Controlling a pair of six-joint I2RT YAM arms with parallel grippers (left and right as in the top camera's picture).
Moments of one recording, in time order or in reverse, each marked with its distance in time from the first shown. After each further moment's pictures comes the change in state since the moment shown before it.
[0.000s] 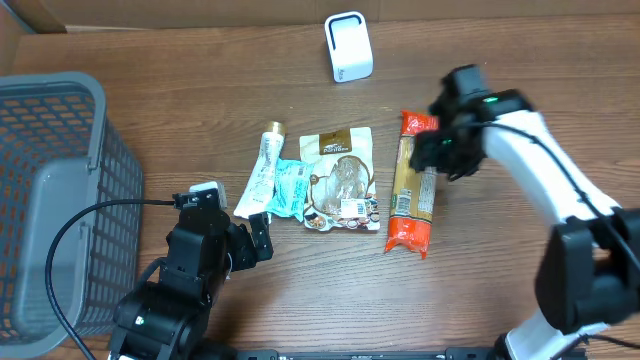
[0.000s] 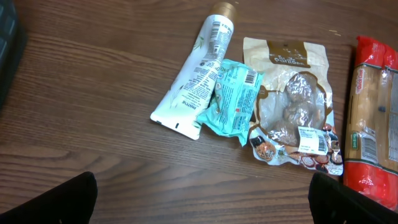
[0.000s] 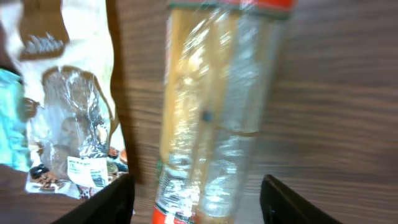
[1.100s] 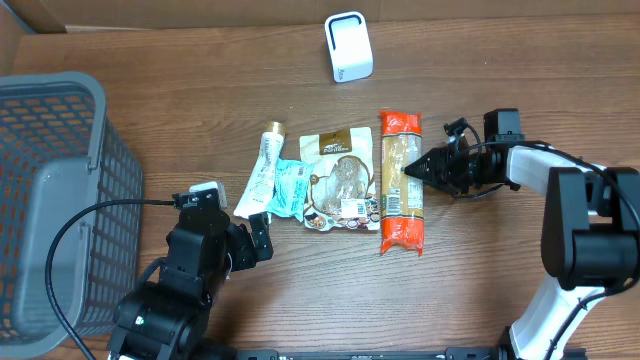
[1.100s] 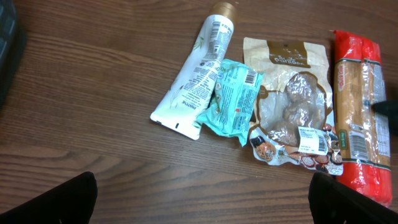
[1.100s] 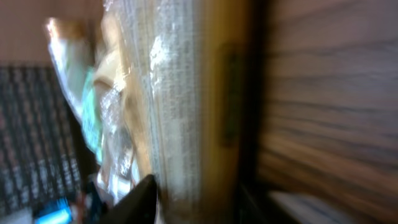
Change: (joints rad) left arm 0.000 0.000 0.000 0.000 0.000 0.000; right arm -0.189 0.213 -0.355 0.614 -0.645 -0.062
